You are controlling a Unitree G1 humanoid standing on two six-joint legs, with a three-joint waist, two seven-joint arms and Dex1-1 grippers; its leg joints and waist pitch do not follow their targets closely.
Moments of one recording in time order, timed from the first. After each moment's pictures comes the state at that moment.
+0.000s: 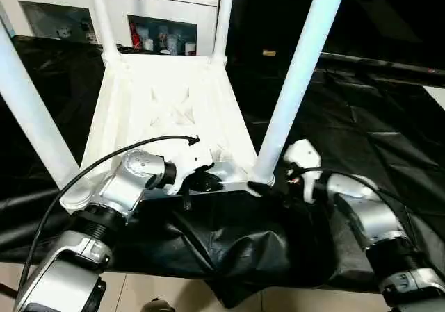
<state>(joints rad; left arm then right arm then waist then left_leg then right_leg) -0.60 0.37 -0.32 0.57 0.06 0.15 -1.13 -0.41 -0.34 0.11 0.49 0.17 0.07 0.94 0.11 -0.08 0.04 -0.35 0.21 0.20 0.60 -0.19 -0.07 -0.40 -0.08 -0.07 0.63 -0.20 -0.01</state>
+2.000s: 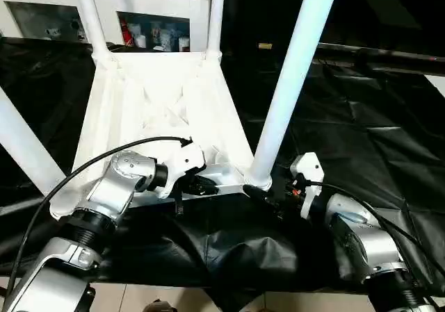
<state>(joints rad) -0.56 0.41 -0.30 0.49 0.02 0.17 -1.20 -0.24 -0.27 0.11 0.32 0.22 0.08 0.84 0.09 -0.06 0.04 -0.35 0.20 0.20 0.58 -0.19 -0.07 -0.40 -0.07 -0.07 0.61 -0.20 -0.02</state>
